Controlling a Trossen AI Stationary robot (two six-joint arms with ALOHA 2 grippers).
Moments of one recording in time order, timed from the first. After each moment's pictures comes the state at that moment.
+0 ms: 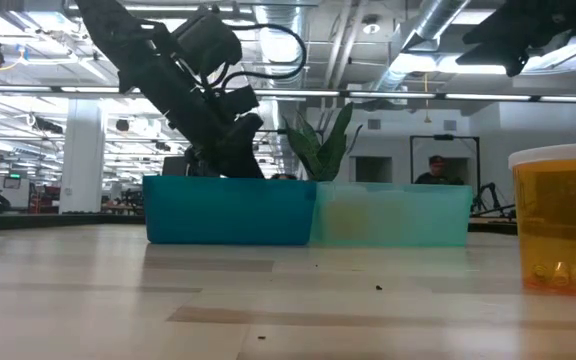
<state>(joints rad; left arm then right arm) 0.12 1.61 0.76 0.14 -0.36 -0.26 -0.10 0.44 0.62 -0.46 0.16 0.20</state>
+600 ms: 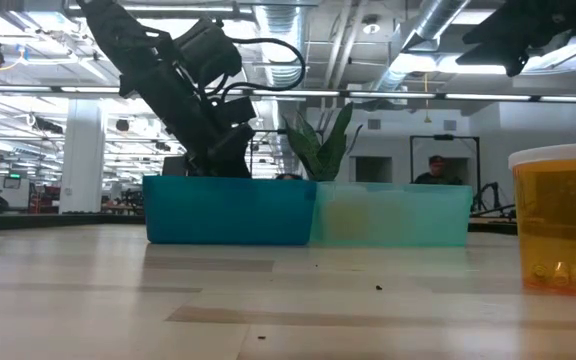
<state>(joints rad) 0.16 1.61 0.76 0.06 -0.30 -0.22 -0.10 0.44 0.62 -0.46 0.16 0.20</state>
